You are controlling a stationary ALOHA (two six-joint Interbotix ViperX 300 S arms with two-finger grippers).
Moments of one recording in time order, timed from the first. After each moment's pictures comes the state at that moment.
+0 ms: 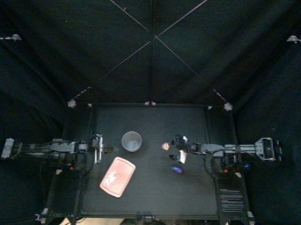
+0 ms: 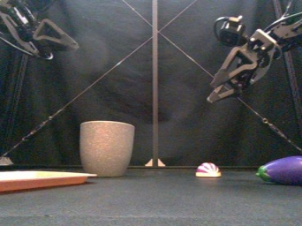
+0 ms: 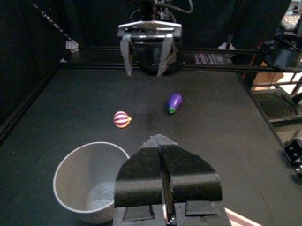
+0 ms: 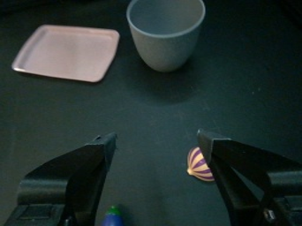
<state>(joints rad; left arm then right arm) 0.06 -0.98 1.09 0.01 0.10 0.00 -0.17 -0.41 0.96 0.06 0.01 0.03</state>
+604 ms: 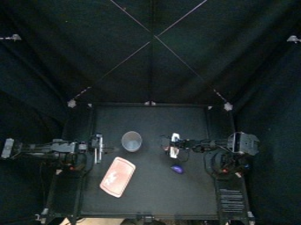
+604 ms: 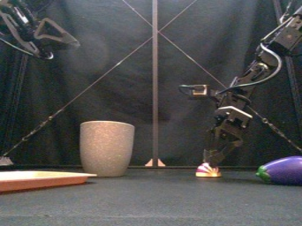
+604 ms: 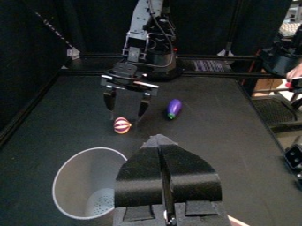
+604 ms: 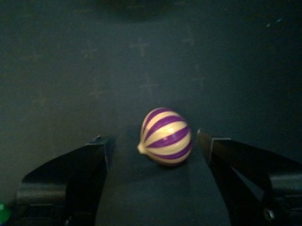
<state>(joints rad) 0.06 -0.98 1.12 0.01 0.05 0.00 -0.29 -0.01 0.81 -0.22 0.12 0.03</state>
